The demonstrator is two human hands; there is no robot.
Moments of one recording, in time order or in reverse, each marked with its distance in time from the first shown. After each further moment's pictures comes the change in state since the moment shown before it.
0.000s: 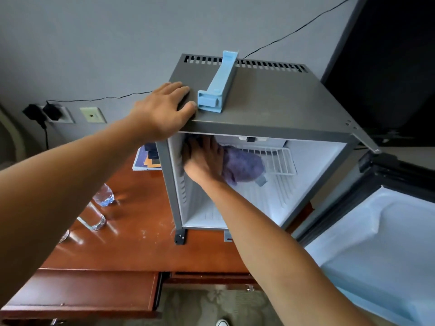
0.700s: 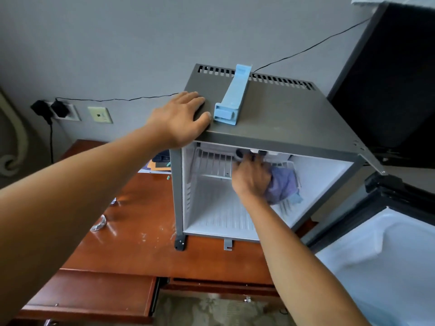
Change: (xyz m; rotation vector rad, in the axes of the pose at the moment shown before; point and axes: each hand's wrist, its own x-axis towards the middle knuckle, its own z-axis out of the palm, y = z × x) left_hand 0.004 -0.005 0.003 -0.017 0.023 0.015; right_hand -0.009 0.070 -0.044 -0.206 0.003 0.324
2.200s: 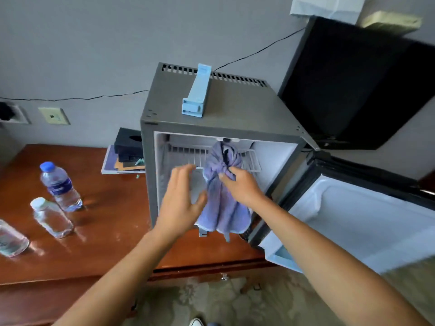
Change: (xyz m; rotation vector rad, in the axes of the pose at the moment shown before) left_hand -0.149 0.051 0.127 -0.680 0.202 0.112; right_hand -0.058 0.080 -0.060 0.432 -0.309 -0.068
